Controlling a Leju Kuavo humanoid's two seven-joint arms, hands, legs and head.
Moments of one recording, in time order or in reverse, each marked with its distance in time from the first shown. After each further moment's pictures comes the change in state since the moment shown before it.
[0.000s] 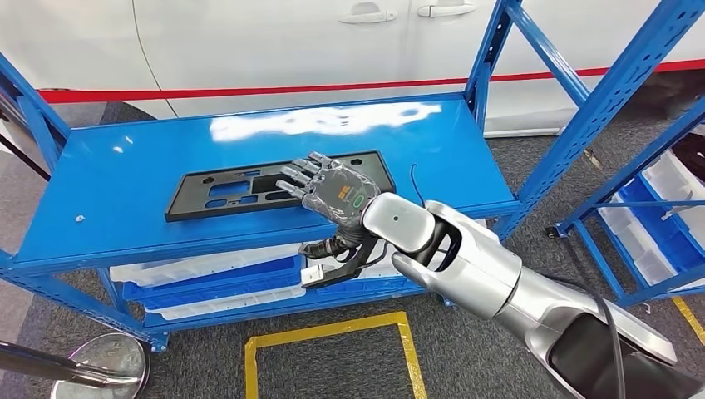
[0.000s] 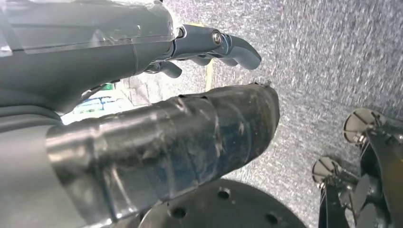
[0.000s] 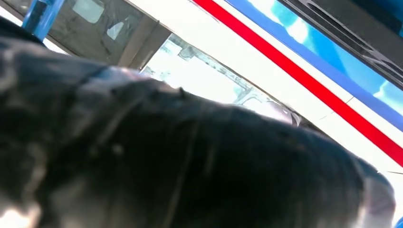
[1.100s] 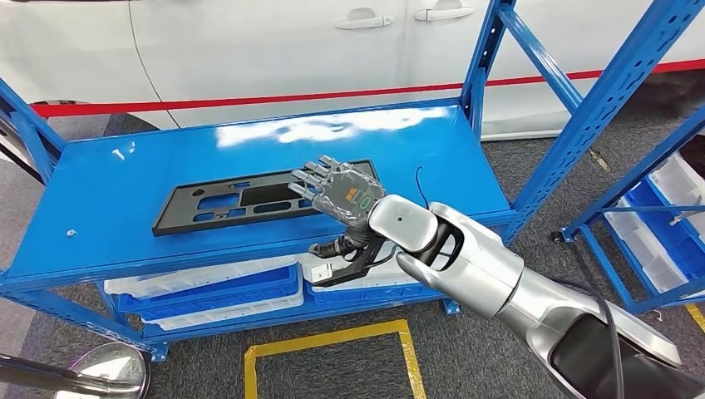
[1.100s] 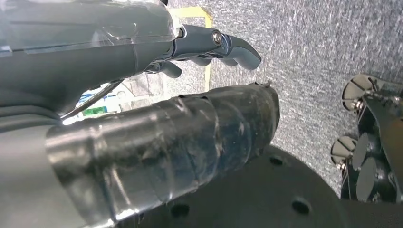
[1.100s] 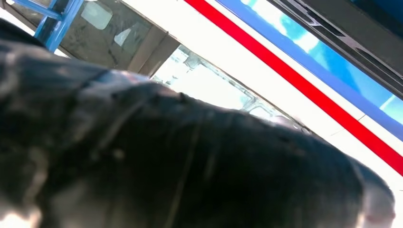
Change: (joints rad) left arm -0.010 -0.004 0.001 0.000 0.000 0.011 0.020; right arm 0.010 -0.011 0.000 0.048 0.022 -0.016 -0.008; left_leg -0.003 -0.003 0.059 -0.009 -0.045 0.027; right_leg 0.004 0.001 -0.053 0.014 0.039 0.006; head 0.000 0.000
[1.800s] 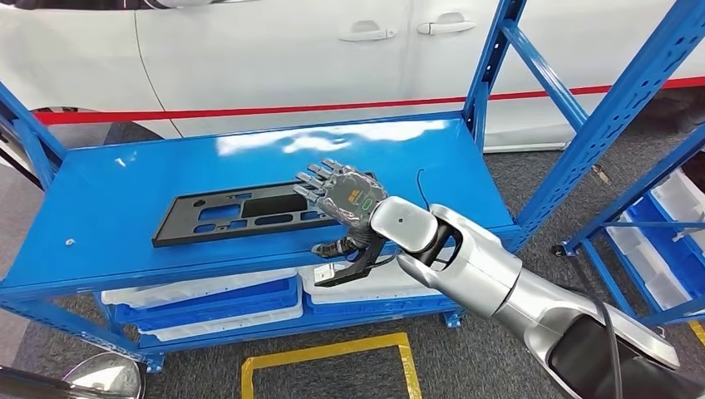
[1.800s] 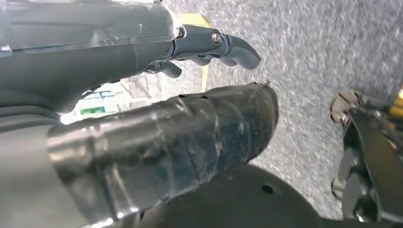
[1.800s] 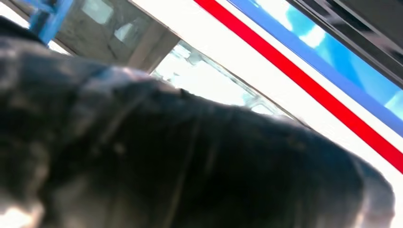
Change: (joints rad) left arm 0.000 0.002 0.000 0.001 0.000 0.003 -0.006; right arm 0.004 0.007 0.000 0.052 0.016 -0.029 -0.013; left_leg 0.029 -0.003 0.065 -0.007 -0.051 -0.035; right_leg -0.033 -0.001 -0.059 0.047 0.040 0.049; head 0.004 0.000
